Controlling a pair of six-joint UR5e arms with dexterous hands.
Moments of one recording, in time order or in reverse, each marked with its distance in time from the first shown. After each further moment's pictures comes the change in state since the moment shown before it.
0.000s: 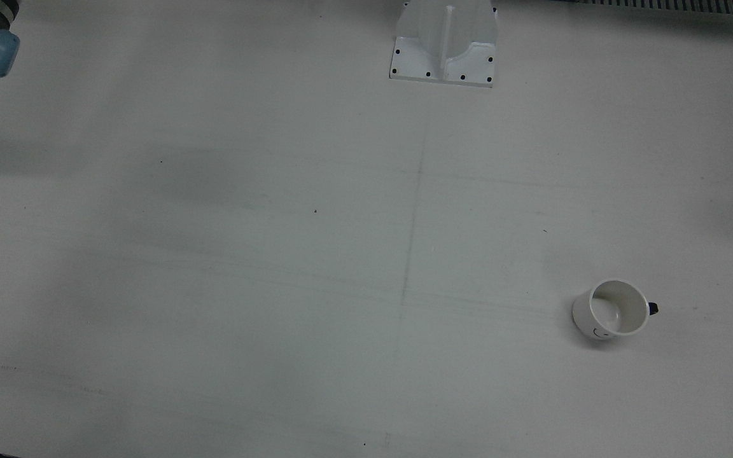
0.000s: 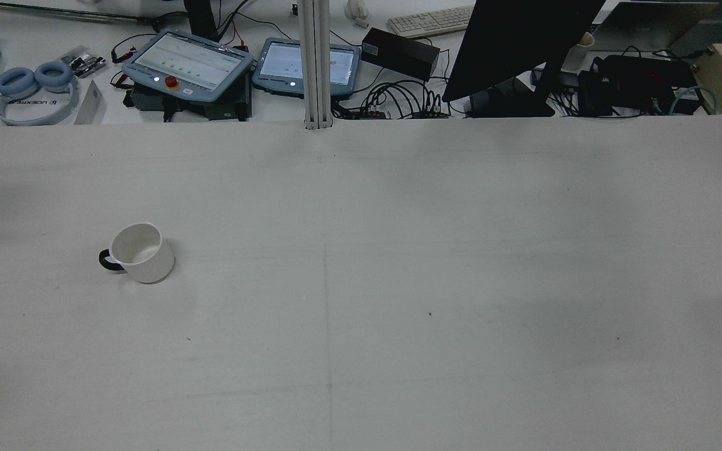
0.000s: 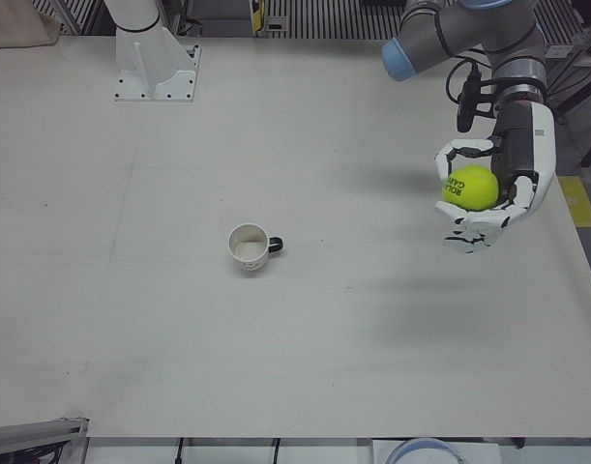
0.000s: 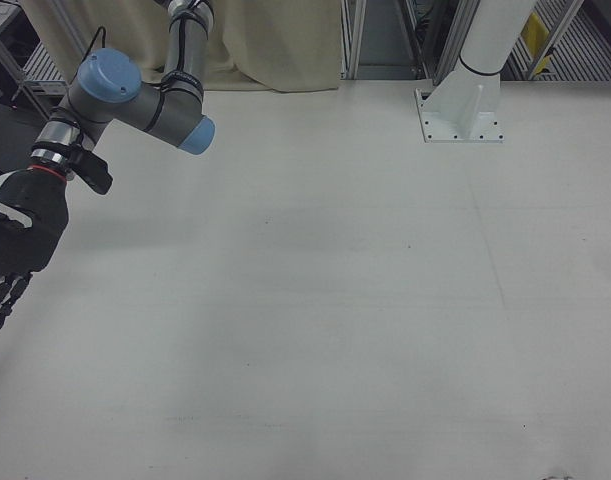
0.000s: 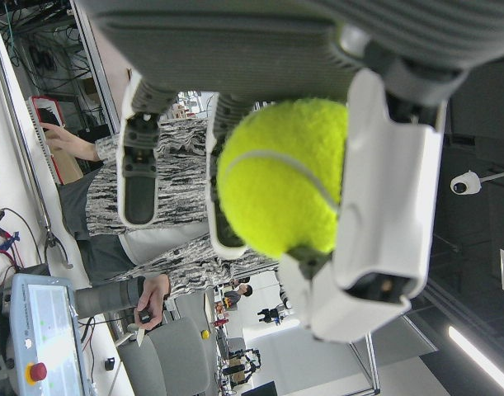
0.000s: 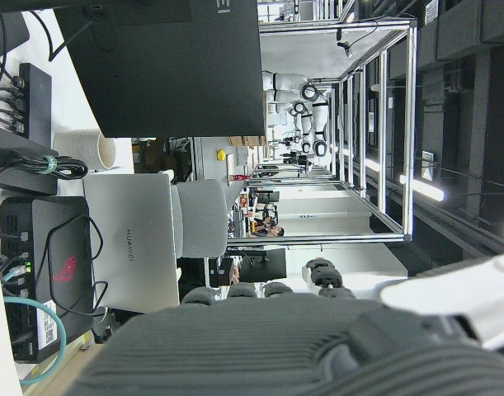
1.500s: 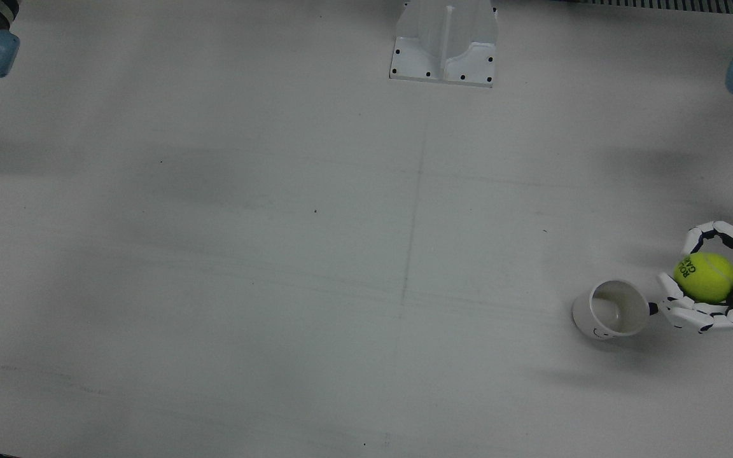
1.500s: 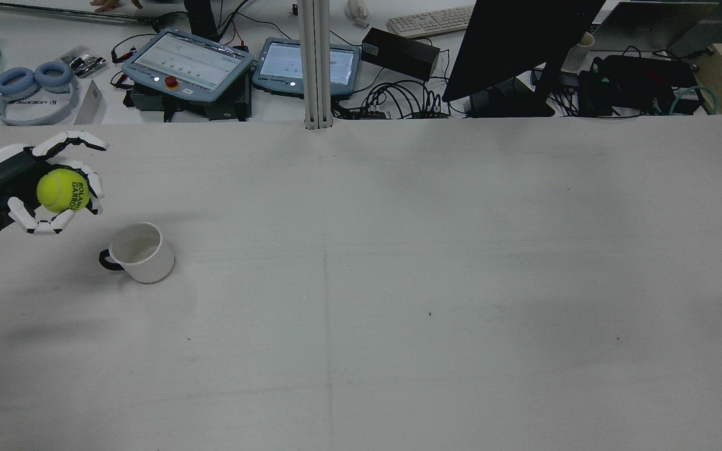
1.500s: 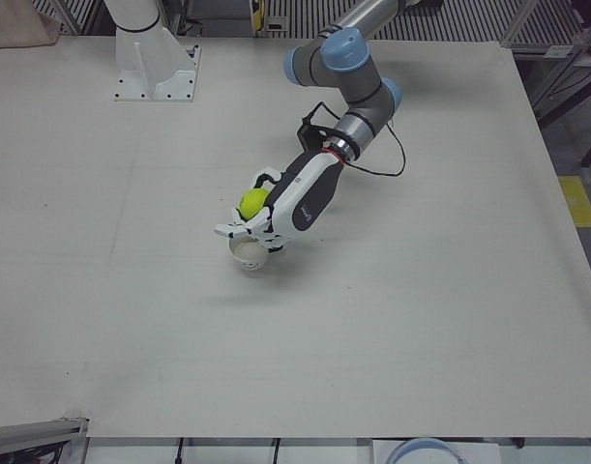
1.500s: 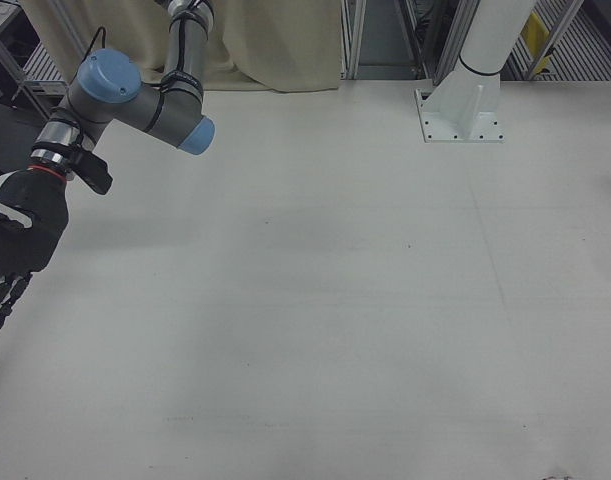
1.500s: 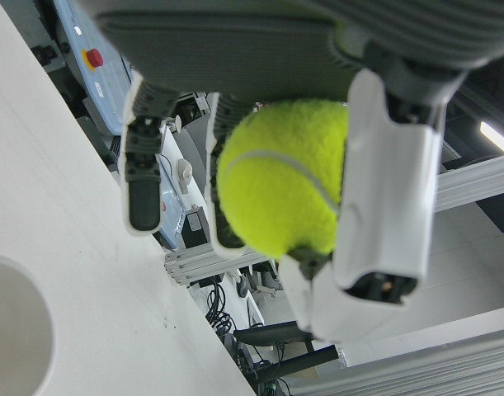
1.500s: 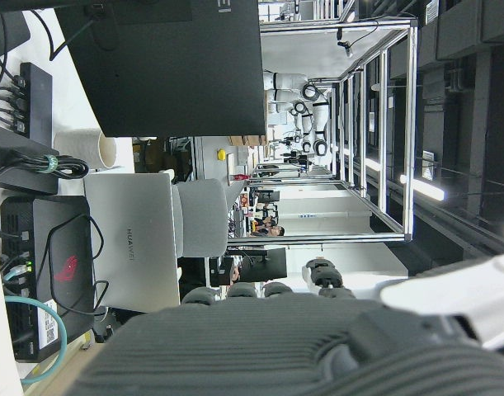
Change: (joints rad) left arm 0.556 -0.084 -0.071 0.059 -0.133 0.212; right arm 0.000 0.000 -0.001 0.000 0.000 0.000
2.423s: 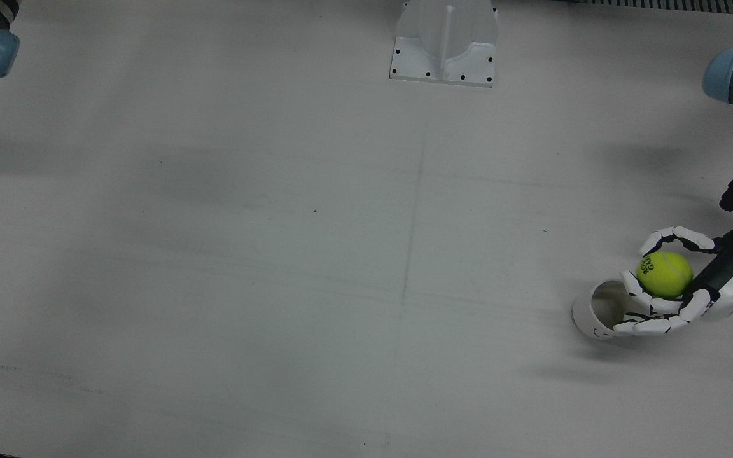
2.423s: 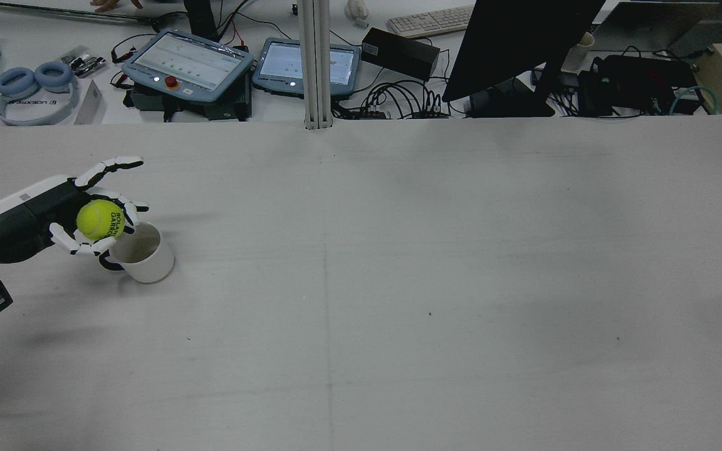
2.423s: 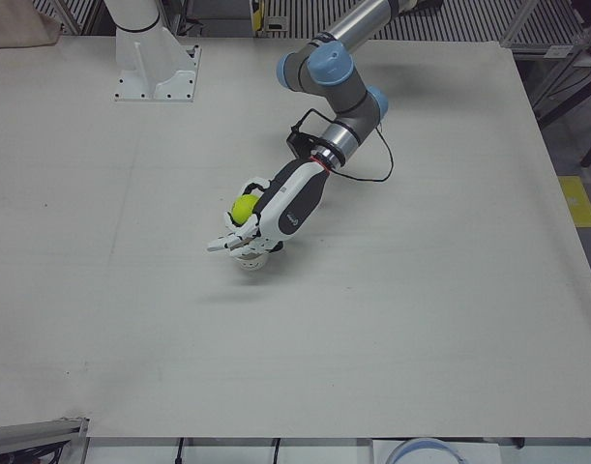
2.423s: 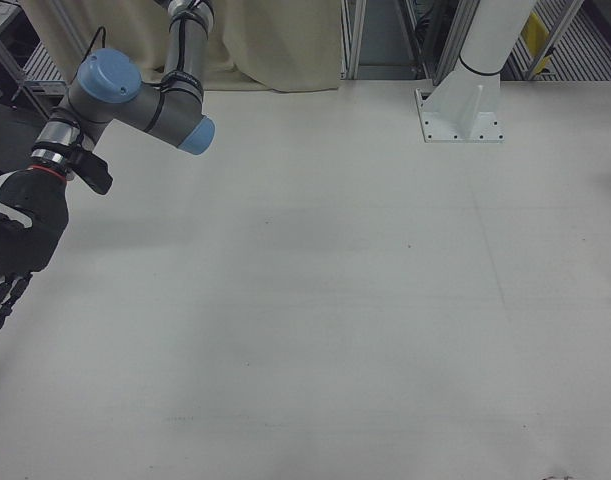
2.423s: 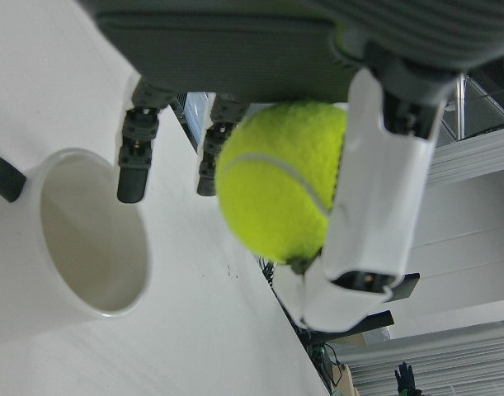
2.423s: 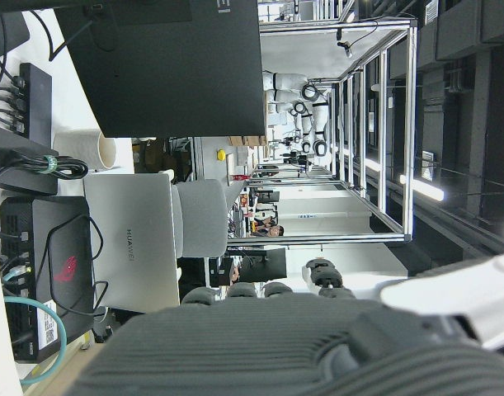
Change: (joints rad) left arm 0.063 -0.022 0.034 0.035 0.005 -0.003; right arm 0.000 0.000 0.001 0.000 0.000 0.000
